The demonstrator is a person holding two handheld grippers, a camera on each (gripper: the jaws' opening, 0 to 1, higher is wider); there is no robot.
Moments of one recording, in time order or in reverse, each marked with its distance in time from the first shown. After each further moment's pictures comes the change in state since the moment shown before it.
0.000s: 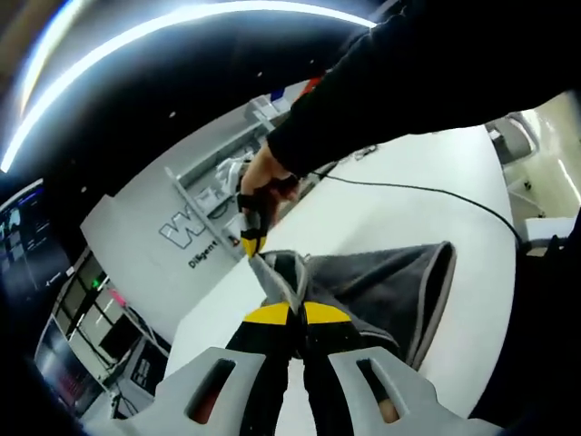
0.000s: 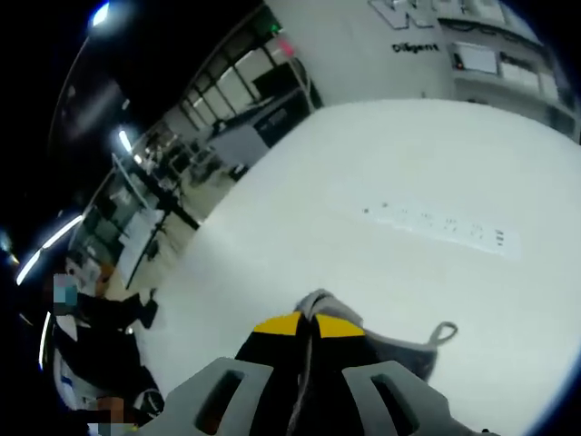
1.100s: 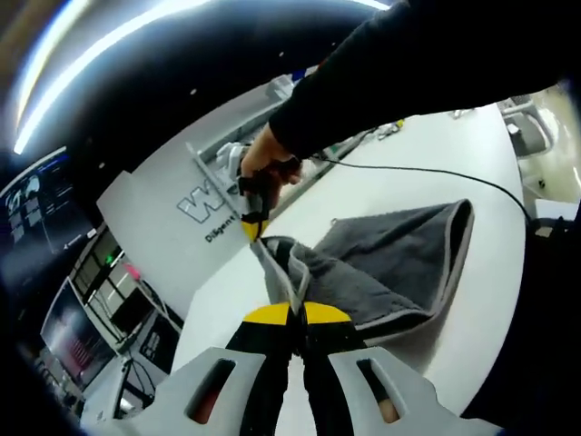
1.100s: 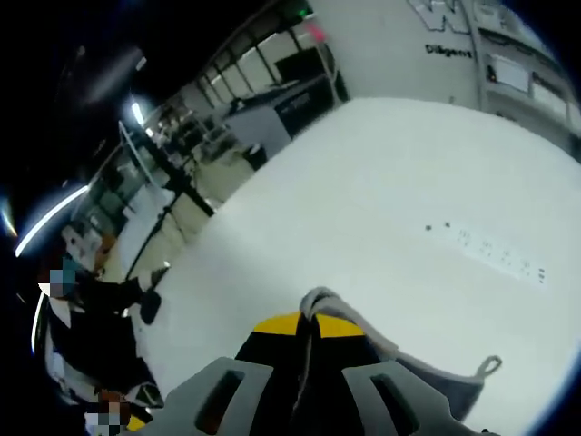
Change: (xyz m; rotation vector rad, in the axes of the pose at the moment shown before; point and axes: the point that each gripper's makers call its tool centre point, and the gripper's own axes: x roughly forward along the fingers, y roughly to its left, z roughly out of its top) left arm -0.036 0.038 -0.058 -0.050 0.093 0.079; right arm 0.055 0.061 0.012 -0.117 0.075 0.026
